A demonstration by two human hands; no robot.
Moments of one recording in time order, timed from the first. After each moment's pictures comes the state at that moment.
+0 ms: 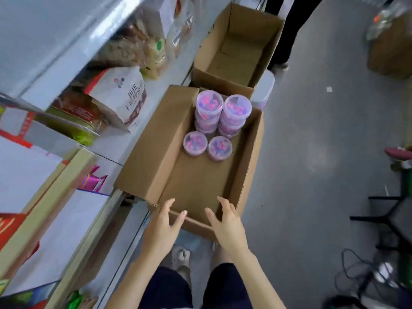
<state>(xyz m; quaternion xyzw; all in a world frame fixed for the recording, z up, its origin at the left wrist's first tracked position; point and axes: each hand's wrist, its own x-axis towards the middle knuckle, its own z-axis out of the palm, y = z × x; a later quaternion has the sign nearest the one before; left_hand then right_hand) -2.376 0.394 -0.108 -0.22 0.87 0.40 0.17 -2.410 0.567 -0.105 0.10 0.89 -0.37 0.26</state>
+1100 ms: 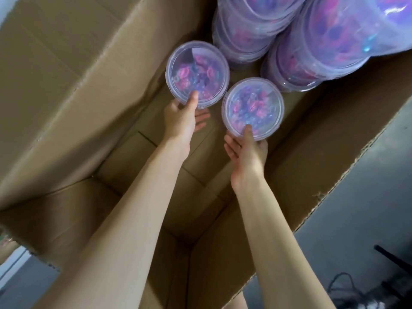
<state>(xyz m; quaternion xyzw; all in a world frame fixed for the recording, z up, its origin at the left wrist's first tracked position) -2.658 0.450 -0.400 -0.56 0.47 0.68 0.03 -2.661 0.566 -0.394 0.45 0.54 -0.67 0.24</state>
